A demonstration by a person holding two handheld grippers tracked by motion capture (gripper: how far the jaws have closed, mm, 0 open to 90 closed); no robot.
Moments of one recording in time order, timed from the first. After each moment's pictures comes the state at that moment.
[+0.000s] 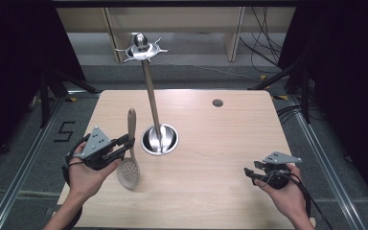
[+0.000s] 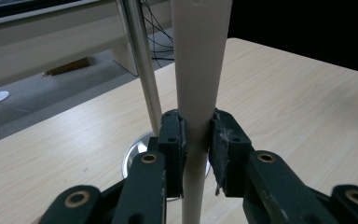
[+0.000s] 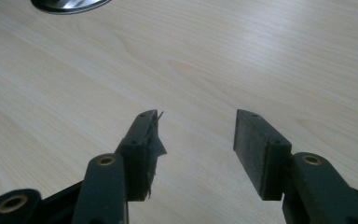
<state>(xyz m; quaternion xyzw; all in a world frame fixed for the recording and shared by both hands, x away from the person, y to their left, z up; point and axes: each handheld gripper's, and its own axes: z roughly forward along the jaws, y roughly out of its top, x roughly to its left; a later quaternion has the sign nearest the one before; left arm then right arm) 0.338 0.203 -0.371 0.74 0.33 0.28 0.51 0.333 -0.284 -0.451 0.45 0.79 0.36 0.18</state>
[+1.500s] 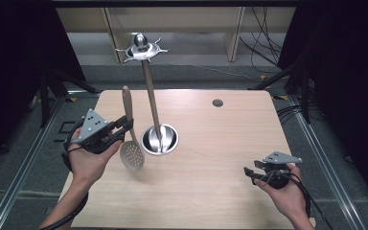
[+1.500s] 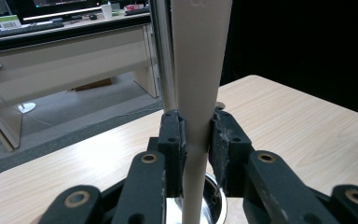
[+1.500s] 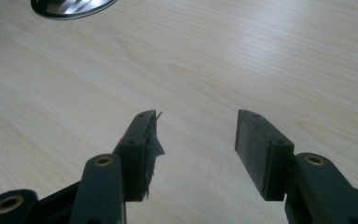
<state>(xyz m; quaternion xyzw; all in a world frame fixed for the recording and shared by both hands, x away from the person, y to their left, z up) 0.355 0.196 -0.335 0.70 0.37 0.31 0.53 0.334 -0.284 -0.452 0.45 0.79 0.37 0.19</state>
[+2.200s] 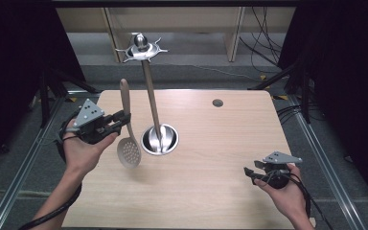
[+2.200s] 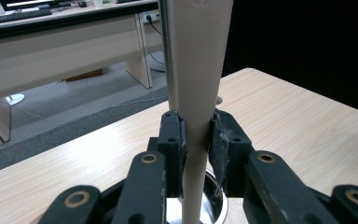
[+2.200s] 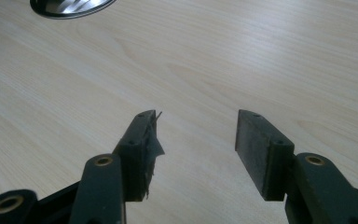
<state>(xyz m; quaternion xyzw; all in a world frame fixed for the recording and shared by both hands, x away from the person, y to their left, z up) 0.370 0.206 -0.320 0.72 0.37 0.28 0.51 0.333 -0.283 -0.452 0.46 0.79 0.37 0.18</state>
